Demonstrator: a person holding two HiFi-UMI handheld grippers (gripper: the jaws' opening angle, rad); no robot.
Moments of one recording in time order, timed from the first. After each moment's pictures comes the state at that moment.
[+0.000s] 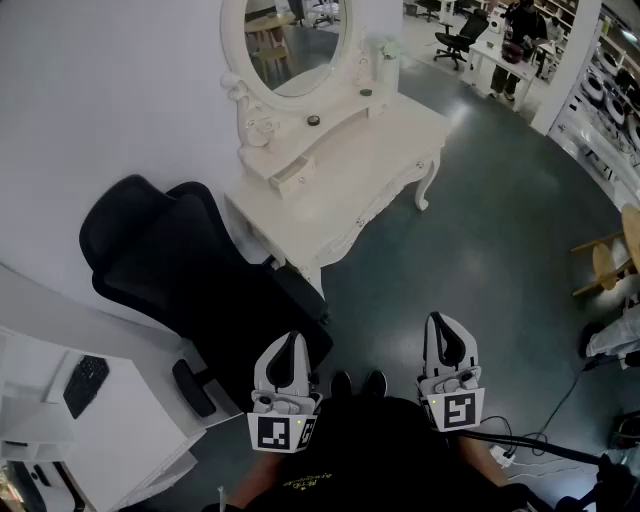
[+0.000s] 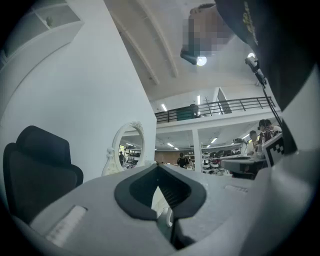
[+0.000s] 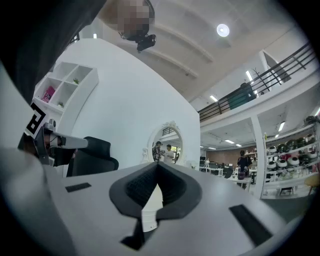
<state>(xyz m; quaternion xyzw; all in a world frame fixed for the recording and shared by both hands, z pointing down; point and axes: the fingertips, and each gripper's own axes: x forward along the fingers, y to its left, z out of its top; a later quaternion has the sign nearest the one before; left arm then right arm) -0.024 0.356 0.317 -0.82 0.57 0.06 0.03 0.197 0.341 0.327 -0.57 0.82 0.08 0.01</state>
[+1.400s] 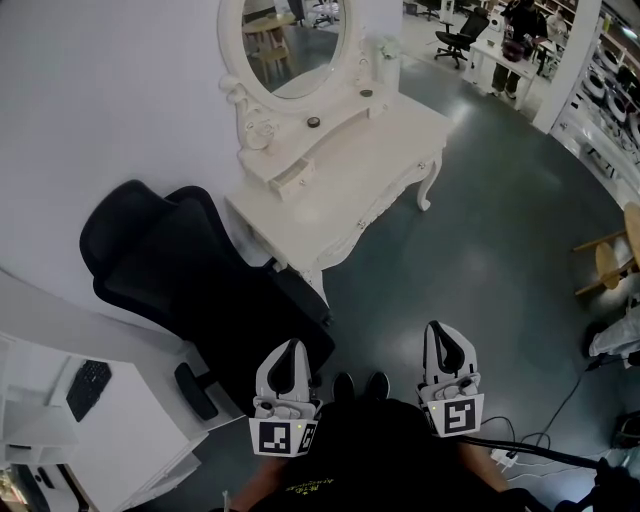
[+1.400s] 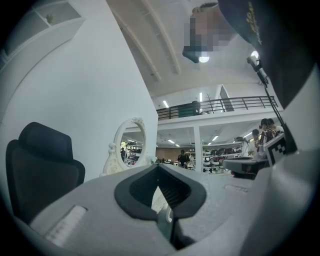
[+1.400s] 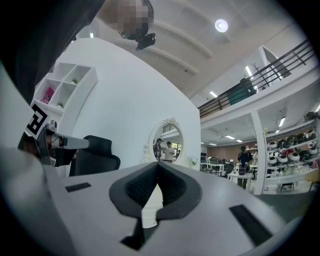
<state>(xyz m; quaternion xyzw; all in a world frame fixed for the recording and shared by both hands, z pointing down) -0.030 0.363 0.330 -0.82 0.57 0.05 0.01 0.195 0.351 0.339 -0.57 0.82 0.07 0.01</state>
